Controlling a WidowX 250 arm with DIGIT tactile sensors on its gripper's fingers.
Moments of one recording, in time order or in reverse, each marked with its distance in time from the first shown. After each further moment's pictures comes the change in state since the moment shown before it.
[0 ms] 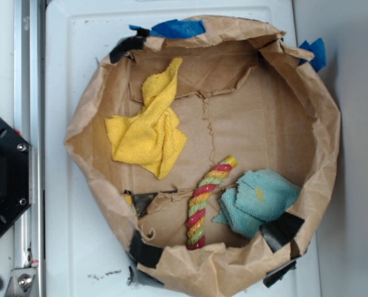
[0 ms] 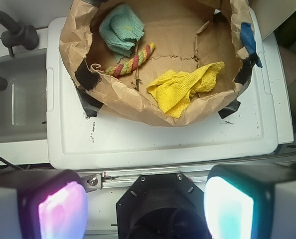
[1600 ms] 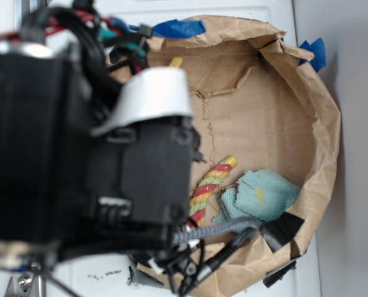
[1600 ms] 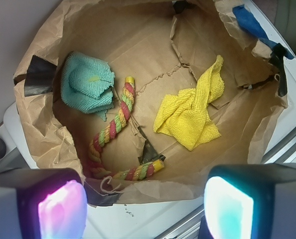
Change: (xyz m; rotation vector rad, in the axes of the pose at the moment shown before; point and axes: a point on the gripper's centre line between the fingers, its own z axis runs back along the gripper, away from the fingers) arm 0.089 -0.017 -0.054 0.030 0.031 0.577
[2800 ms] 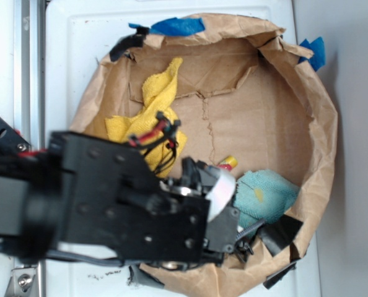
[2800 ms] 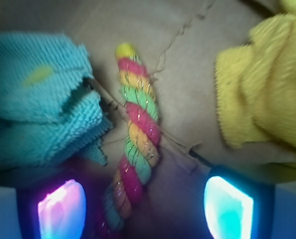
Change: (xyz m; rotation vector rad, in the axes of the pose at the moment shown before) arm 0.012 -0.034 -0.145 -0.003 -0.035 0.364
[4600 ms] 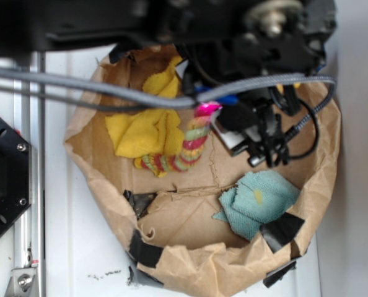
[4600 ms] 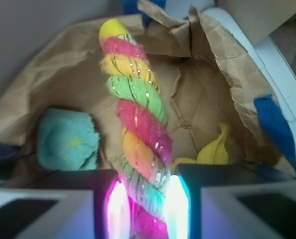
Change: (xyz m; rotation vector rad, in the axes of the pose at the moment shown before) arm 0.083 0.023 0.118 -0.007 0.017 -0.475
